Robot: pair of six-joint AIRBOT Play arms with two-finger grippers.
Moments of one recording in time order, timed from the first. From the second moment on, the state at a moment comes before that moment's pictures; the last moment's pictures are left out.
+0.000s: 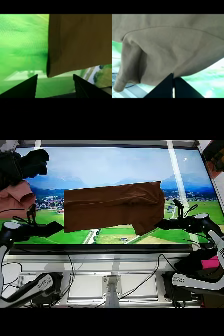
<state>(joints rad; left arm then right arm) 0.42 -1.16 0.56 0.81 -1.00 -0.91 -0.38 -1.41 0.70 -0.72 1.06 0.61</state>
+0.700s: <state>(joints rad) 0.42 -1.32 0.56 0.77 -1.00 -0.71 -0.38 -1.41 0.70 -0.72 1.06 0.62</state>
